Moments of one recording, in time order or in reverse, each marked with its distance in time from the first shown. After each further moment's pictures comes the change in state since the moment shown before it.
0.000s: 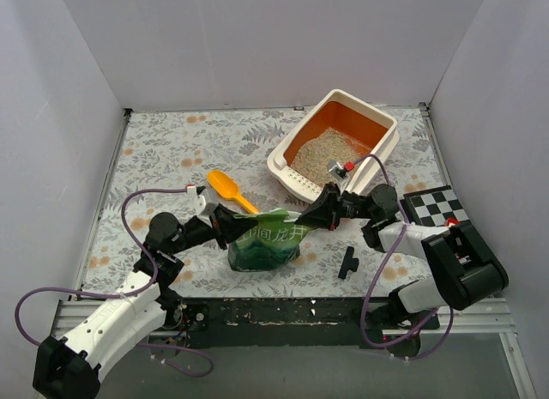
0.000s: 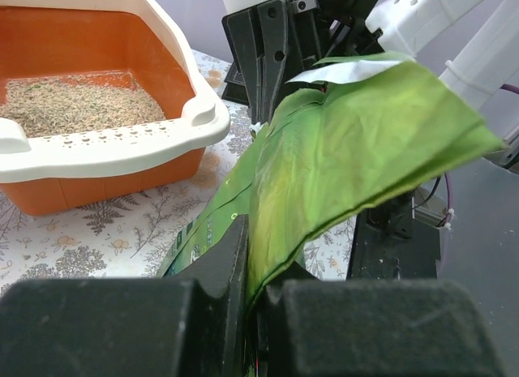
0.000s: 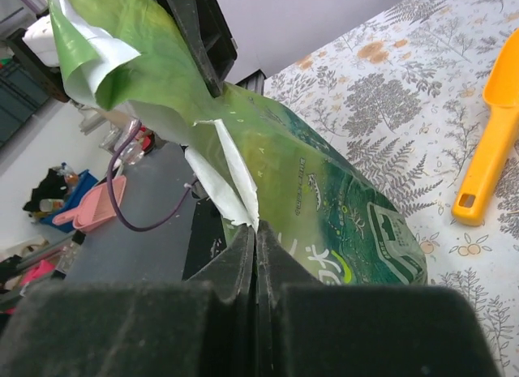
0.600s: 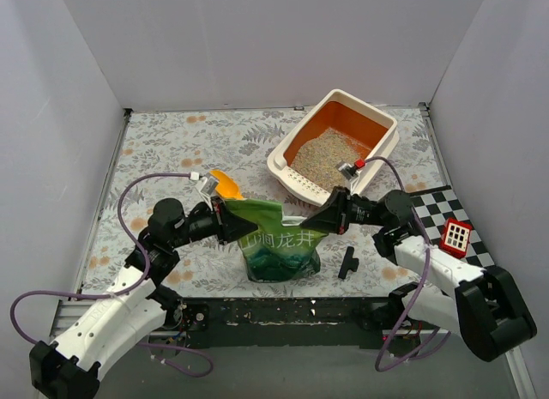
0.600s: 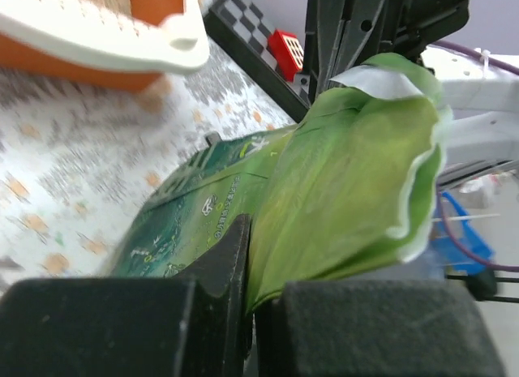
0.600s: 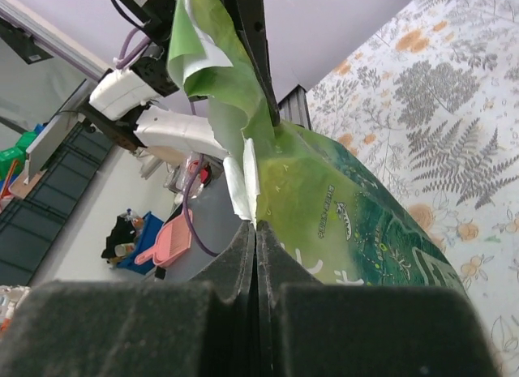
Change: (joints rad) left arm -0.002 0.003 0.181 -0.402 -0.091 -0.318; right arm 0.008 -0.253 -0.026 -0.168 0.076 0.281
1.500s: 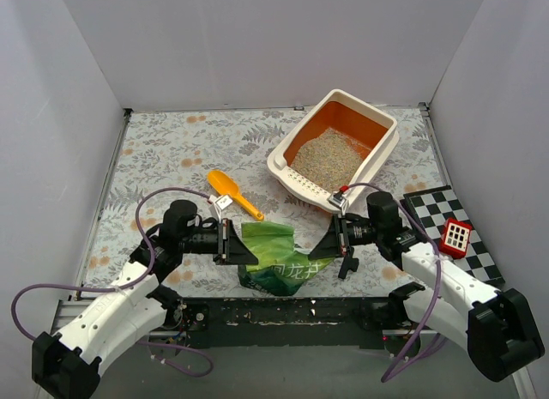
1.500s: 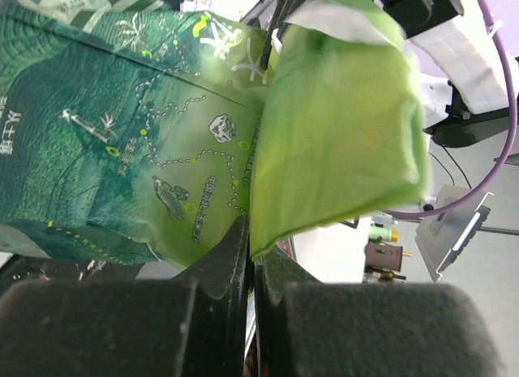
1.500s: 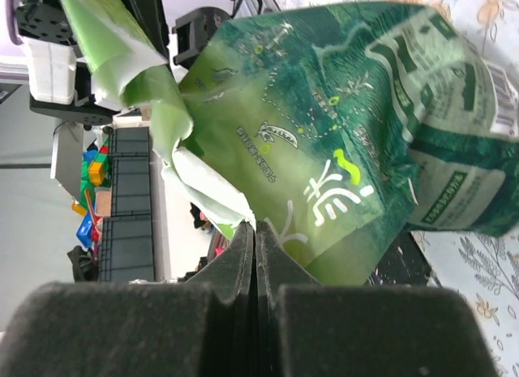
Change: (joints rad) left arm -0.004 0.053 -0.009 -0.347 0.265 -0.299; right arm 0.001 -0.186 0.010 -1.014 -0.035 -0.217
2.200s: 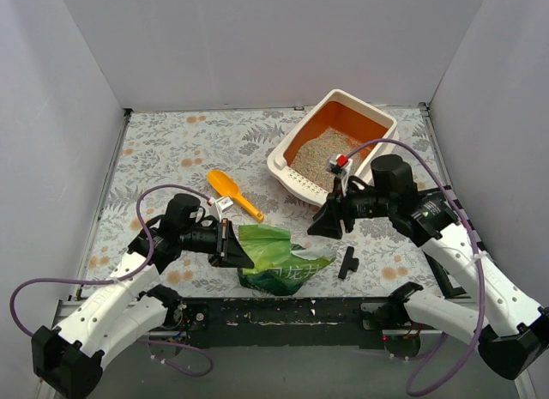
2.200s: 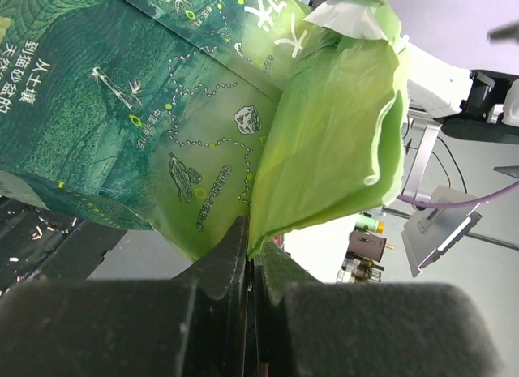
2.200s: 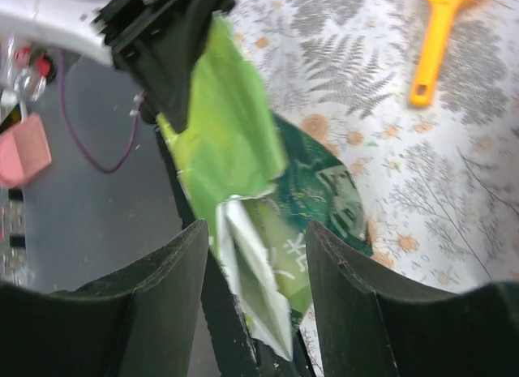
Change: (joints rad) left arm 0.007 0.076 0.112 -0.262 0.027 0.055; right arm 0.114 -0.011 0.619 -0.671 0.325 -0.725
